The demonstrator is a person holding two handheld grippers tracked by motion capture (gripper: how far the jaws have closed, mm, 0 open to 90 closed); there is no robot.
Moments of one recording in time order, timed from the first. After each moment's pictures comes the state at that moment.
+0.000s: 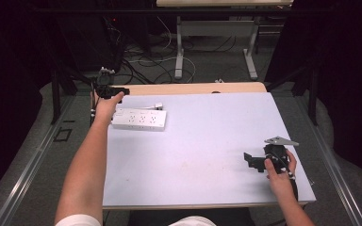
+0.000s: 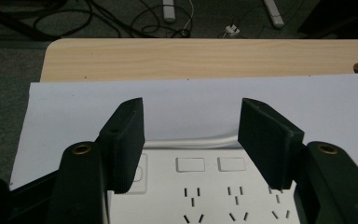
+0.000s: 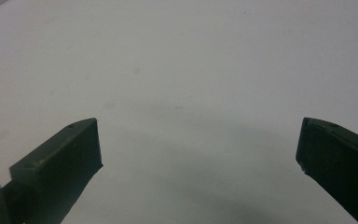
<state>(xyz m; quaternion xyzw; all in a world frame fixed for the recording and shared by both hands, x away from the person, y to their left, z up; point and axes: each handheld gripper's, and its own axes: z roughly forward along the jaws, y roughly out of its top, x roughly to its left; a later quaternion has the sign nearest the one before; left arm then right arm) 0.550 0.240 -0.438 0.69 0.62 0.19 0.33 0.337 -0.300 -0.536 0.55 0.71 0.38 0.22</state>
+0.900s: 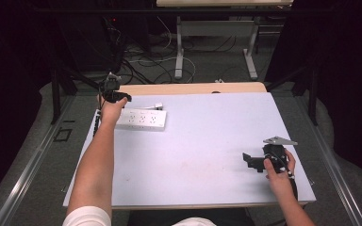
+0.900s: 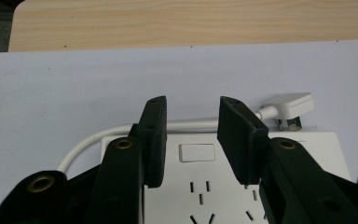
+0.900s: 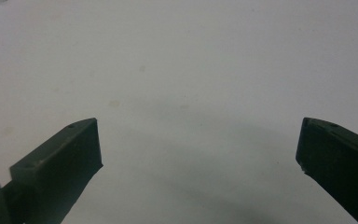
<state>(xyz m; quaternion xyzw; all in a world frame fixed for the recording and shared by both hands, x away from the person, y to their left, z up) 0.569 0.234 -0.471 0.71 0.62 0.15 0.29 0.339 -0.299 -0.539 0.54 0.72 0.38 0.22</state>
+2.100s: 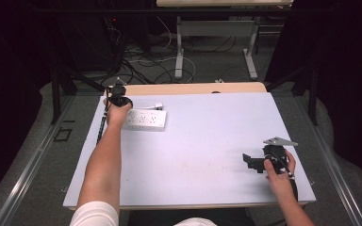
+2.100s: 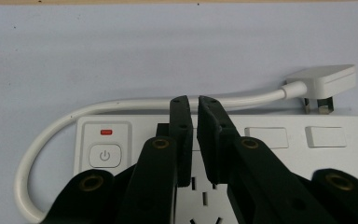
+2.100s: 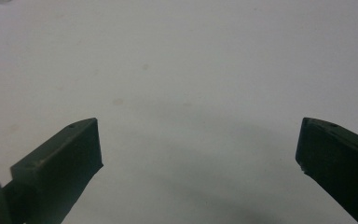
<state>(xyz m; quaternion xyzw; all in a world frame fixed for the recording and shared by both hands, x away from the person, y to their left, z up) 0.580 0.223 -0.503 0.71 0.64 0.12 0.25 0.336 -0.299 -0.538 0.54 0.72 0.38 0.21</state>
